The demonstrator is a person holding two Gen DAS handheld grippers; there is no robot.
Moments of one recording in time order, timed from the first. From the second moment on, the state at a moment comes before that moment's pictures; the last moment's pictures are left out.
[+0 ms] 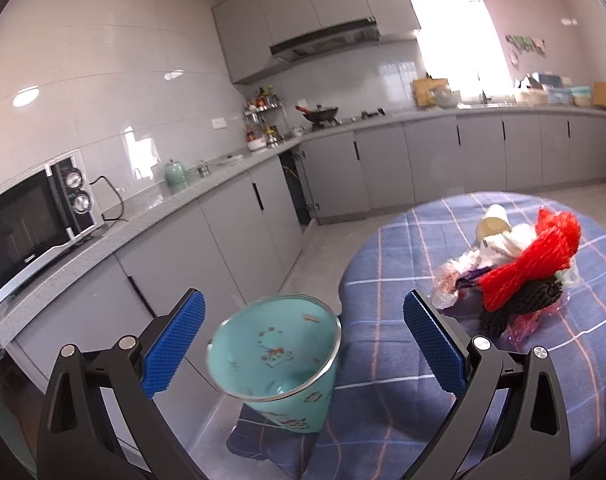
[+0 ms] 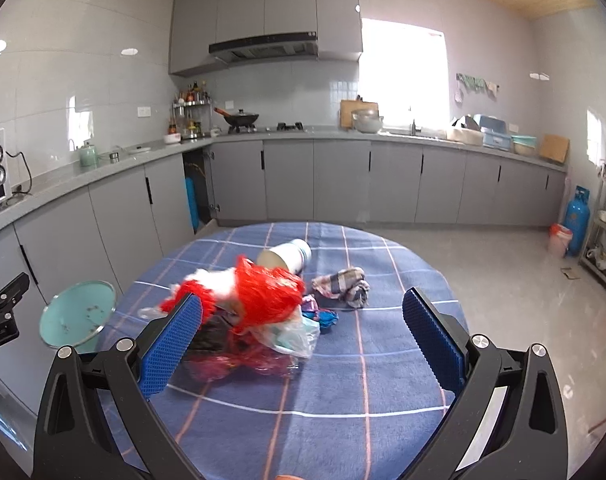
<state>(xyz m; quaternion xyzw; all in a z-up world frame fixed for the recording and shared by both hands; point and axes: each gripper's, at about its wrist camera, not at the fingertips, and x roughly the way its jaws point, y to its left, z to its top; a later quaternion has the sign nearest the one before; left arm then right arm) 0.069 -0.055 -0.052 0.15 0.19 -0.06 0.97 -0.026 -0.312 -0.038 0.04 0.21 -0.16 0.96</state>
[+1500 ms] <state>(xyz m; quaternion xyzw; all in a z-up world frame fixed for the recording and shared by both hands) 0.072 -0.185 -0.080 0.18 0.17 -0.17 0.95 -0.003 -0.361 -0.062 0.07 0.21 -0.10 0.97</state>
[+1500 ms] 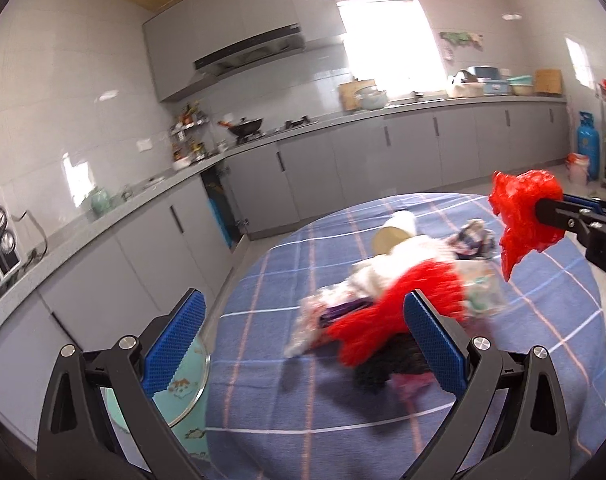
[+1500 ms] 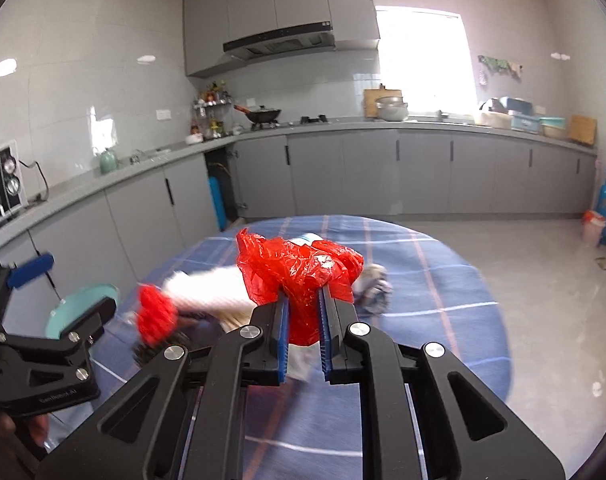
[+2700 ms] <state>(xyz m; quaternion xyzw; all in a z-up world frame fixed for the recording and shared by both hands) 0.099 -0.124 -0.050 0.15 0.18 -0.14 0.96 0.006 -0.343 -0.059 0.05 0.19 -0.07 0.98</state>
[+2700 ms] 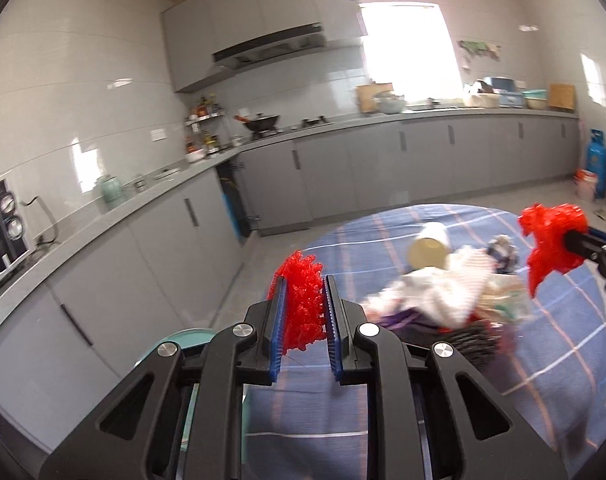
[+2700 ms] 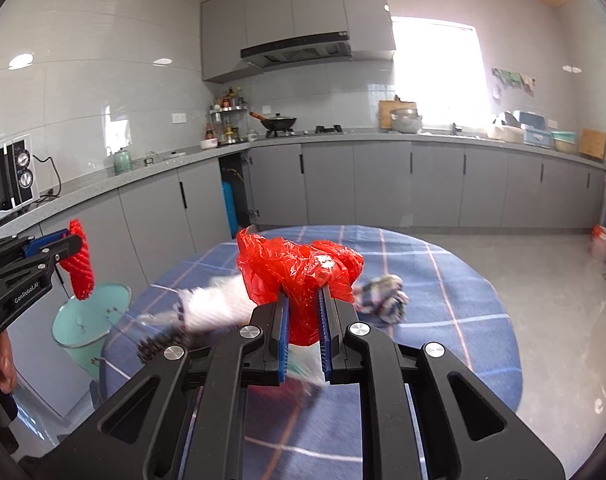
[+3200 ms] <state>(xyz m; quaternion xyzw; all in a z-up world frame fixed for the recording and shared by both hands) 0.126 -0.050 -0.053 0.13 0.17 -0.04 0.98 0.074 -0.283 -0.028 0.02 0.16 0.00 0.99</state>
